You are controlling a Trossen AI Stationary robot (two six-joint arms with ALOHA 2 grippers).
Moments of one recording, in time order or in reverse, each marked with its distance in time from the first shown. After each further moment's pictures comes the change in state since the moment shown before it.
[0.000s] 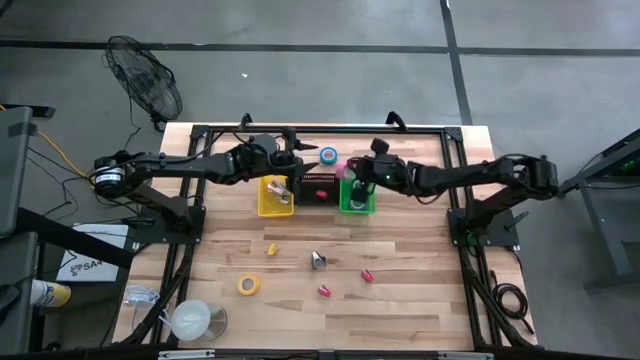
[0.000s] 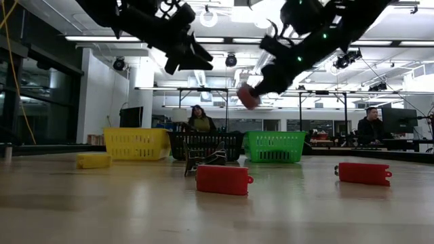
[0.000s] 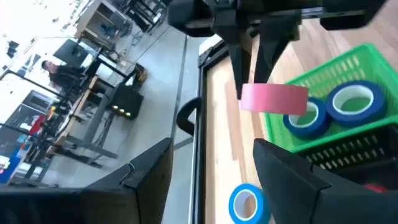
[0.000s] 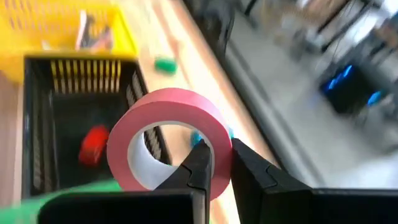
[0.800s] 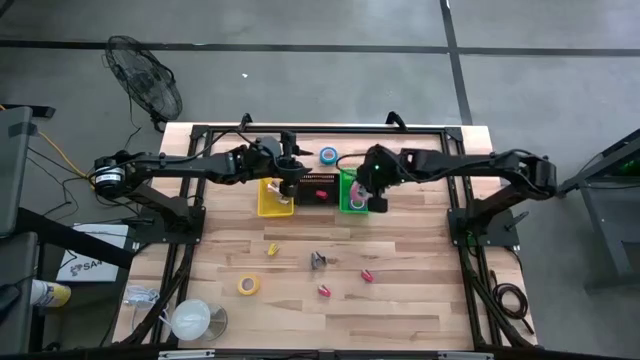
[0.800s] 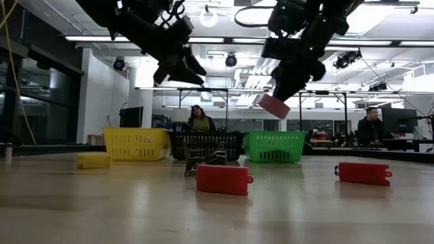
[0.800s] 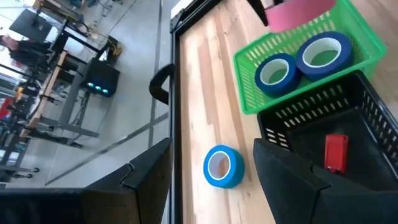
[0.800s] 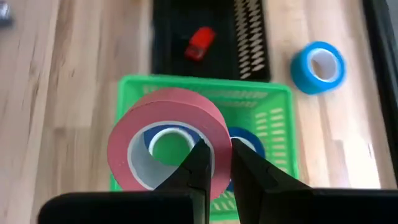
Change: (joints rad) left arm 0.000 0.000 -0.001 -0.163 -0.010 -0.003; right arm -0.054 0.017 0.234 -0.701 -0.361 -0.031
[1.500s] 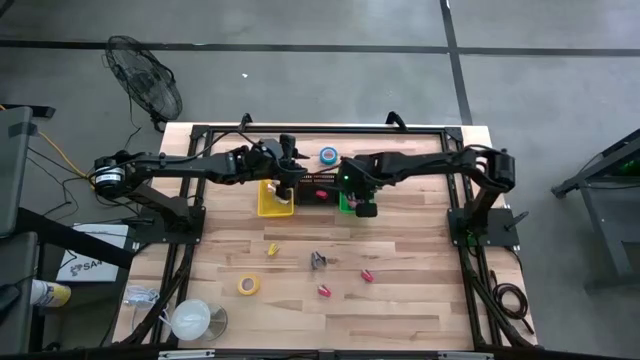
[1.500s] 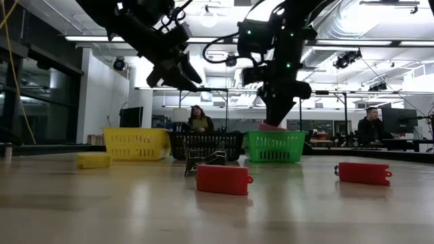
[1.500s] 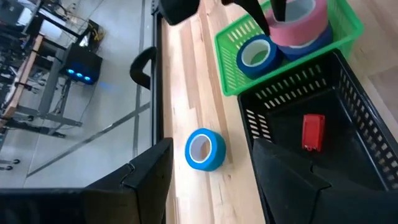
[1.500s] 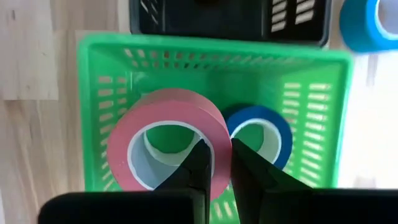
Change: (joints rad) left arm 0.000 0.000 0.000 -0.092 0.000 -0.026; right arm 0.055 0.316 0.259 -0.275 0.107 0.031
